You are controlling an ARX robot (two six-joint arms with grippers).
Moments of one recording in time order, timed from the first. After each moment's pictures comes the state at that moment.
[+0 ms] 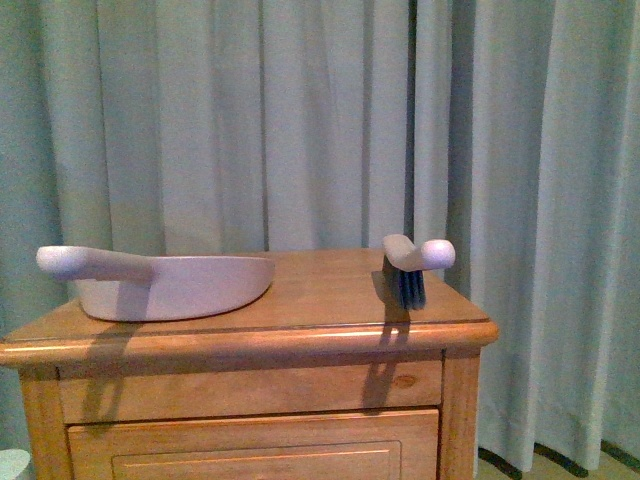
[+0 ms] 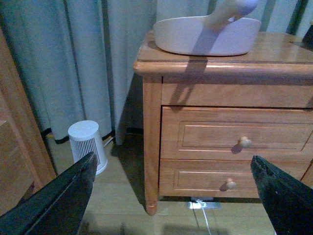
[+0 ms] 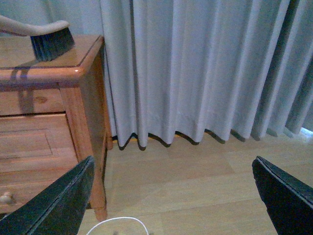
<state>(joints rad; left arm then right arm) 0.00 0.00 0.01 0.00 0.00 0.00 0.00 0.00 0.02 0.00 0.00 0.00</state>
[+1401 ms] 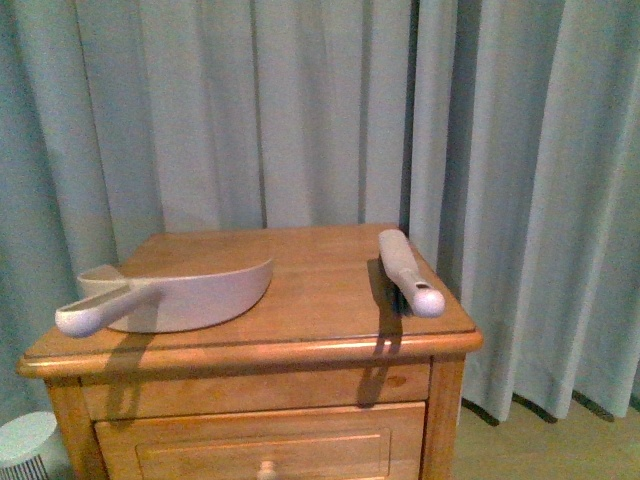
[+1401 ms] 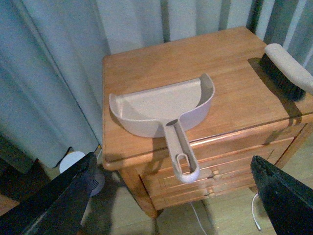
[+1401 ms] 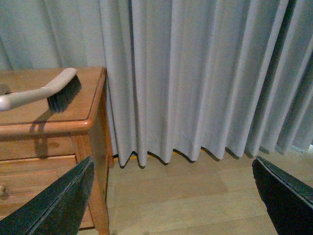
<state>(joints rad) -0.18 1.04 0.86 -0.11 -0.02 0.16 0.00 0.00 0.02 0.00 0.00 0.00</state>
